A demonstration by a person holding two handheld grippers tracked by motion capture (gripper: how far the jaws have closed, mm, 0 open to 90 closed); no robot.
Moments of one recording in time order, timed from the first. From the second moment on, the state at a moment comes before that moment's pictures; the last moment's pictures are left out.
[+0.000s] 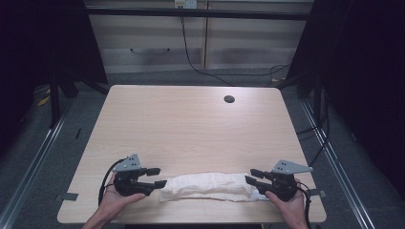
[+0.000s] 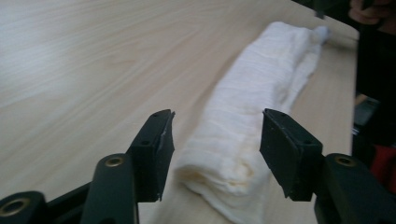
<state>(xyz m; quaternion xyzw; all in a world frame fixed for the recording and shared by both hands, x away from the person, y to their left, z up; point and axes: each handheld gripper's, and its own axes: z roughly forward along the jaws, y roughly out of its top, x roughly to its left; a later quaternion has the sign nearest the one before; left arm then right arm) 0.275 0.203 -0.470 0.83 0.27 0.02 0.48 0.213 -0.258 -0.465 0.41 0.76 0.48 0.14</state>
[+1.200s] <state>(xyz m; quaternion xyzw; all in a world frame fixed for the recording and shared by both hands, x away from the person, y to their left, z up) 0.300 0.292 -0.487 0.76 0.46 0.13 0.43 0.233 -0.327 -0.477 0.58 0.66 0.41 0.26</state>
